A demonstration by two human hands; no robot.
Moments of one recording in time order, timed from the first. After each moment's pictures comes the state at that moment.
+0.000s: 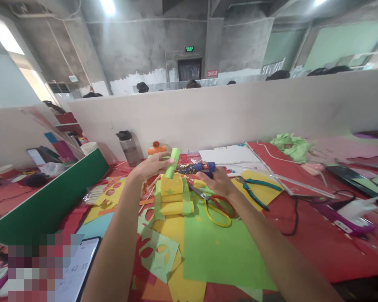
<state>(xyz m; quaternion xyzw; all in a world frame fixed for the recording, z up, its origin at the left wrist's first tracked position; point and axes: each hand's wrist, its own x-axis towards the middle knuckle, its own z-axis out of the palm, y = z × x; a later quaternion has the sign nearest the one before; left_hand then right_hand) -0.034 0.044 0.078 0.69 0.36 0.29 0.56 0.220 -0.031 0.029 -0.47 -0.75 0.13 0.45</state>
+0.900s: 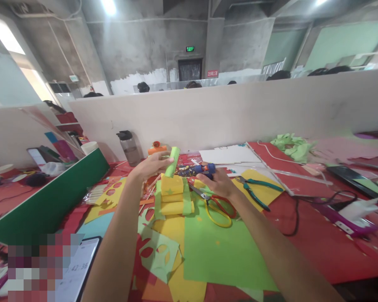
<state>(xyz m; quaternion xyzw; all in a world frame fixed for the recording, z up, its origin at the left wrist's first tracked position) -0.035 0.045 0.078 0.67 0.37 0.30 0.56 0.222 -0.031 0.028 -0.45 -0.78 0.14 0.42</state>
